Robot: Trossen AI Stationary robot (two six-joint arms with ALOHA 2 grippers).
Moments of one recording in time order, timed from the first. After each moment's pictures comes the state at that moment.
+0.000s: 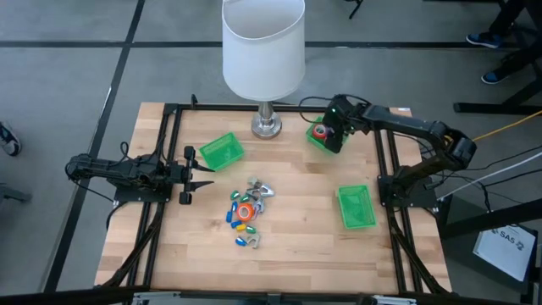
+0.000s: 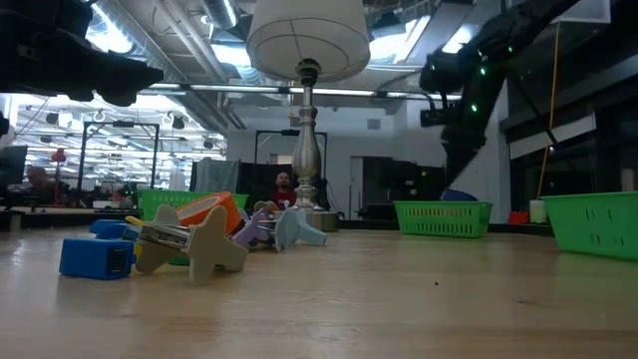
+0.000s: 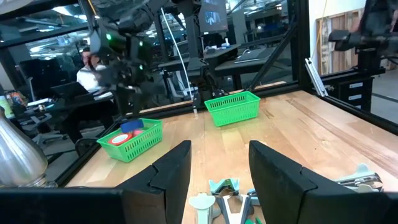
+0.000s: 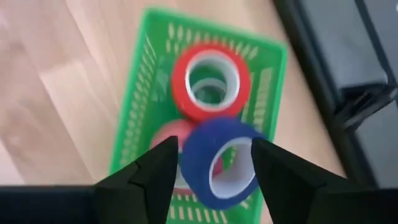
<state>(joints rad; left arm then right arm) -0.10 0.01 0.01 0.03 -0.11 0.20 -0.61 1.43 0.97 -0.67 0.11 -0.24</state>
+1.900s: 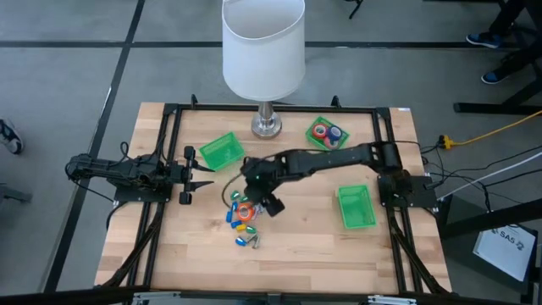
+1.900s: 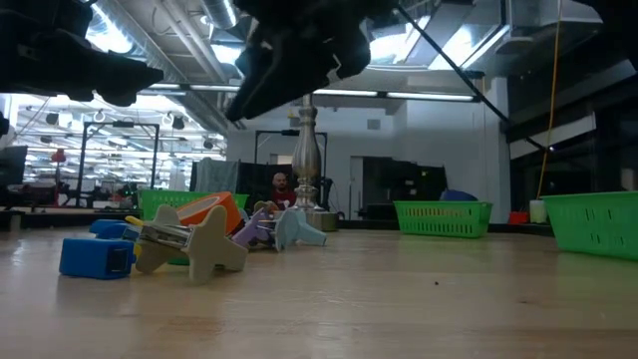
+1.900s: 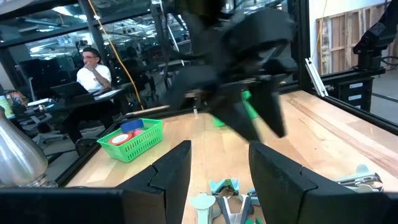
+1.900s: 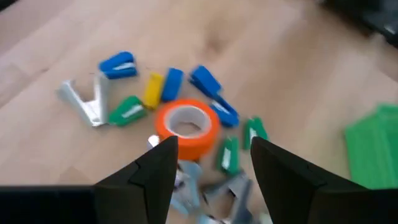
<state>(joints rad) -0.10 0.01 0.01 0.03 -0.11 0.20 0.10 2.11 1.77 -0.59 -0.22 -0.55</state>
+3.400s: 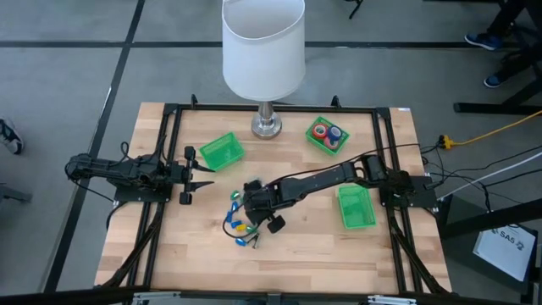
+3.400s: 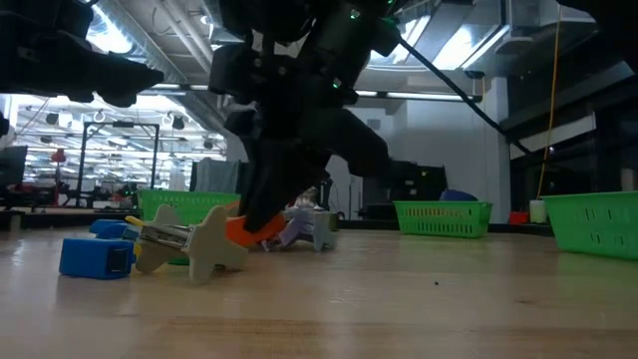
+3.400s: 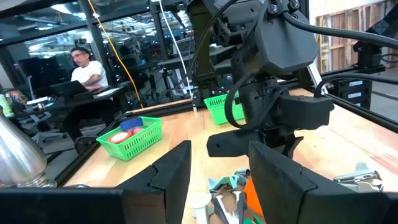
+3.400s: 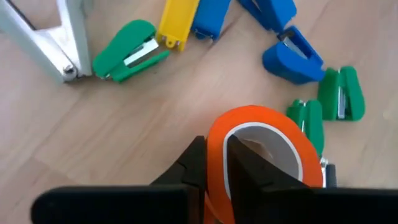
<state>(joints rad) -0.10 0.02 0.01 0.03 -0.11 0.20 0.21 2.27 1.74 -0.60 0.04 -0.46</state>
